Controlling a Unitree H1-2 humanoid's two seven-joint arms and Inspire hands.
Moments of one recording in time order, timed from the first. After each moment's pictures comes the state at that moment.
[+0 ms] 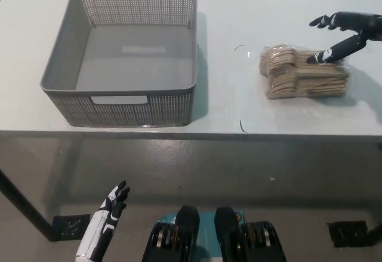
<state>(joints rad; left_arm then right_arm) 0.06 0.14 -0.07 0.13 0.15 -0.25 -0.04 -1.09 -0.59 0.46 0.64 -0.46 0.14 0.76</state>
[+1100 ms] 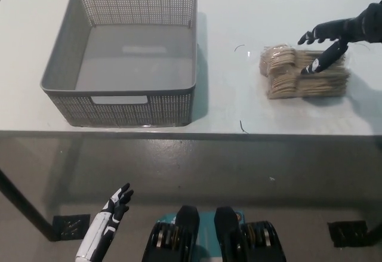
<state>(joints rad) 0.06 0.15 -0.07 0.13 0.14 -0.25 -0.09 -1.22 -0.50 0.61 0.88 -0.58 0.04 0.82</state>
